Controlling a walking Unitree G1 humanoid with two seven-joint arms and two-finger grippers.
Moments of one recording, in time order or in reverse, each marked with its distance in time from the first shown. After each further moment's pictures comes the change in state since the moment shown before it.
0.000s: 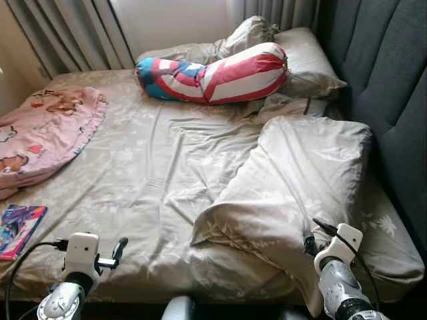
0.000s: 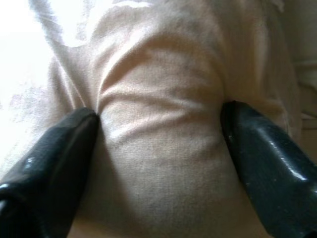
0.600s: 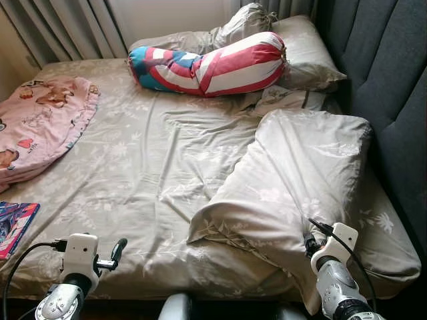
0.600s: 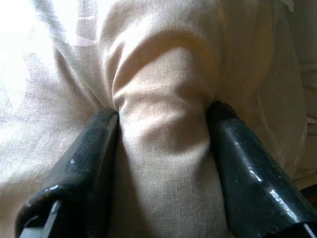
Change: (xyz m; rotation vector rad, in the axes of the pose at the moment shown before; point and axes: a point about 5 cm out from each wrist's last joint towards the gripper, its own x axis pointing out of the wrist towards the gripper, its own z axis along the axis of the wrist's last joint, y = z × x) left arm -0.003 0.000 0.002 0.001 0.010 0.006; right arm -0.001 0.003 -0.003 -0.025 0.000 0.025
